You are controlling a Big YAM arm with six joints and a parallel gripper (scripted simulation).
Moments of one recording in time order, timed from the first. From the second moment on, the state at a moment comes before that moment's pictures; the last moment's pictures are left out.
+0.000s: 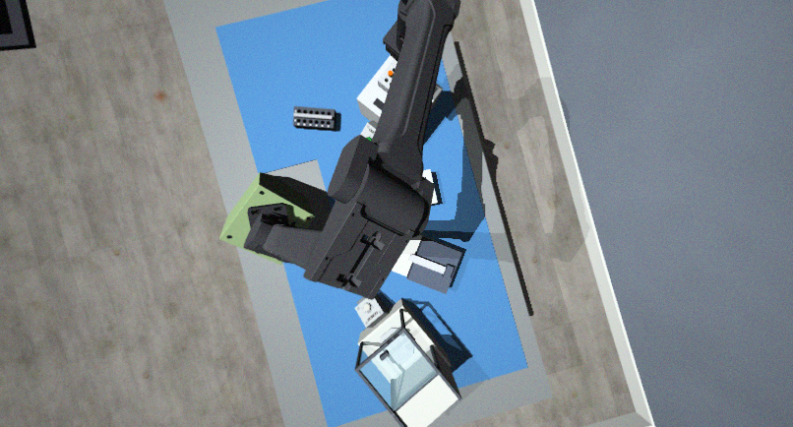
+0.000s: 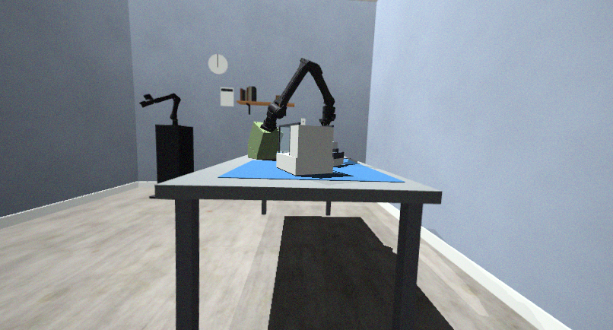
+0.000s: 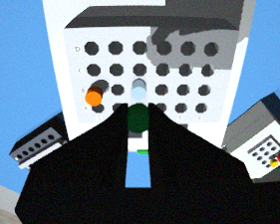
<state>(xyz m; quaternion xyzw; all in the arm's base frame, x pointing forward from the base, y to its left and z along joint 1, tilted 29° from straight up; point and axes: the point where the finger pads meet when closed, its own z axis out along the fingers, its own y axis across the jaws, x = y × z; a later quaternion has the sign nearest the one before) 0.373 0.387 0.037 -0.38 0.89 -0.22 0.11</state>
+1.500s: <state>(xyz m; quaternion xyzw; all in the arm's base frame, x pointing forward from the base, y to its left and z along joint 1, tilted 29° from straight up) 0.378 0.375 0.018 -0.38 0.89 -0.22 0.11</state>
